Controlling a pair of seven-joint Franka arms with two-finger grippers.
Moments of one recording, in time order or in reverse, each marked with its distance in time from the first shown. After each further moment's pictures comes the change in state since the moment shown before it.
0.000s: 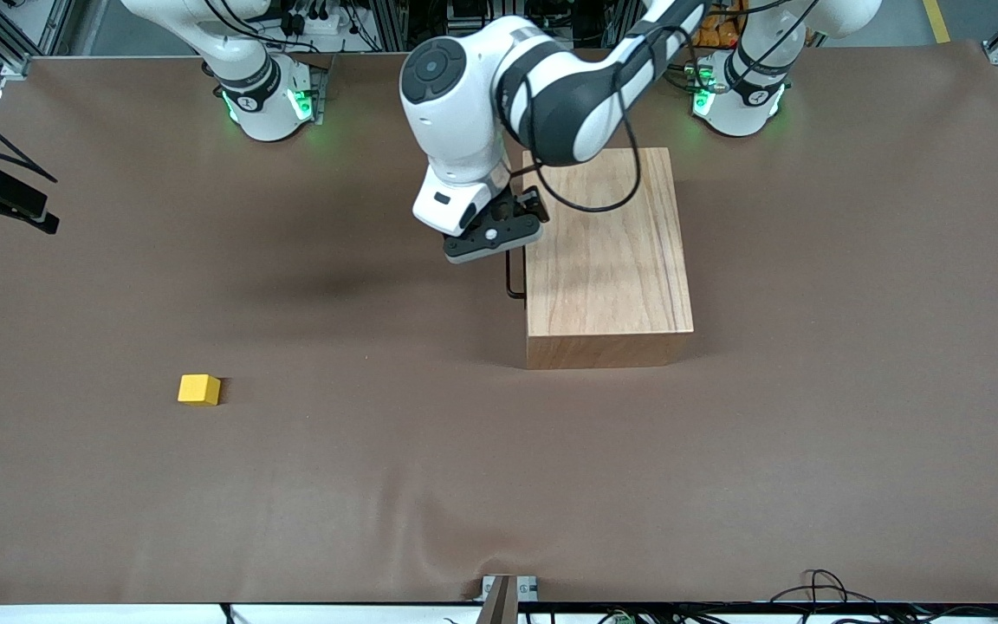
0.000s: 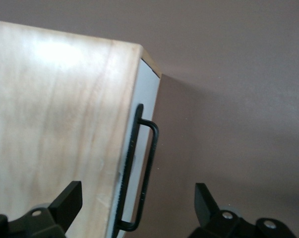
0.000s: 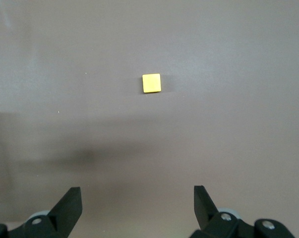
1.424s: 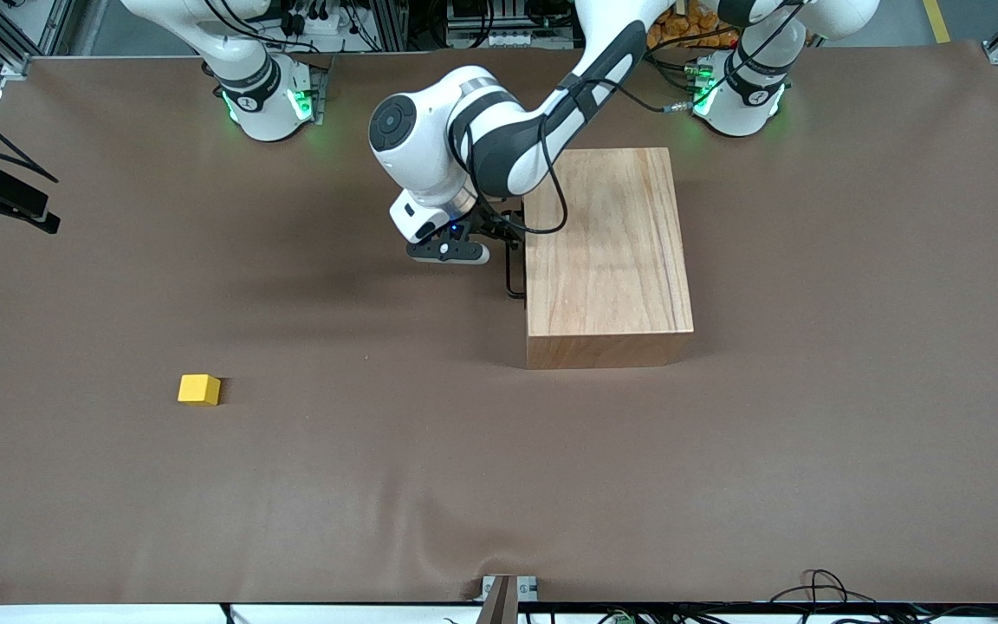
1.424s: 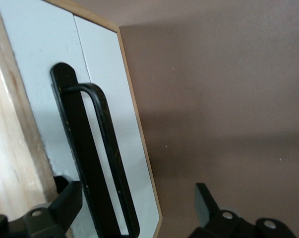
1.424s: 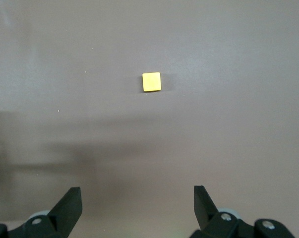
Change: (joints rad) left arm -0.078 0.134 0.014 0.003 -0.006 -0.025 0.329; right arm 0.000 0.000 0.000 -0.002 0.000 -0.004 0.000
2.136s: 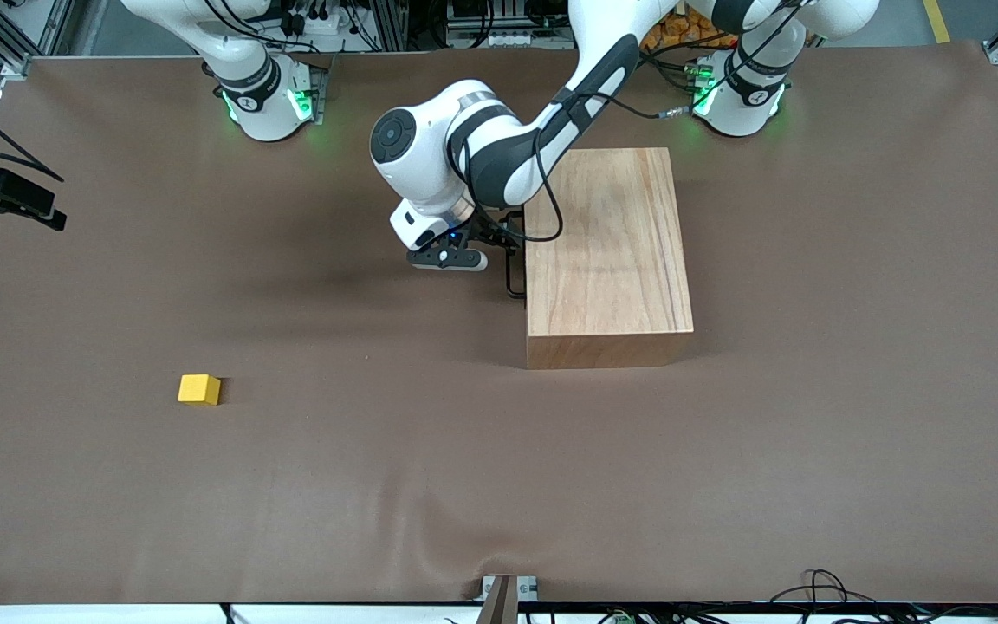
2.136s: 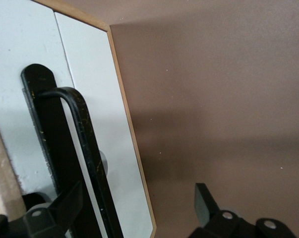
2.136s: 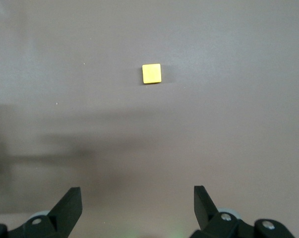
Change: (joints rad) left arm -0.001 0.035 0.005 0.000 -0.001 0.046 -0.006; right arm 0.000 0.003 0.000 -0.008 0.000 -0.024 0.000
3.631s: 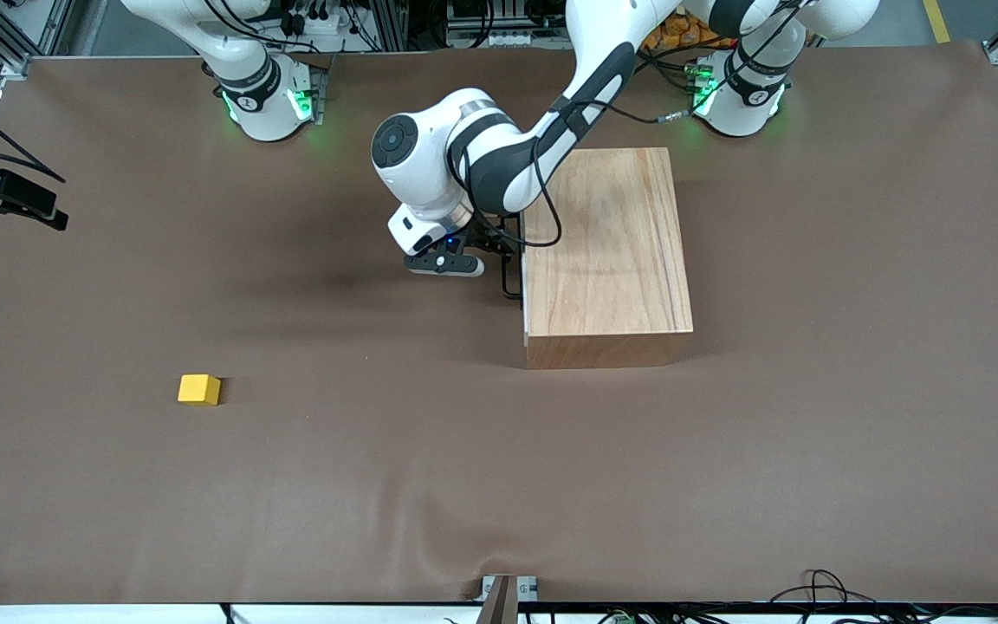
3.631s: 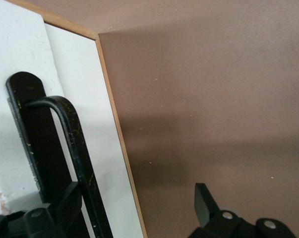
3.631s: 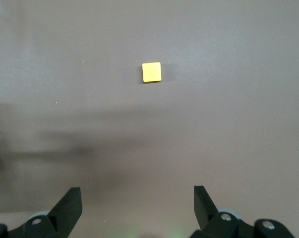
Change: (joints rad) left arm -0.001 0.018 0.000 0.000 0.000 0.058 0.000; right arm 0.000 0.002 0.000 0.000 0.000 -0.003 0.000
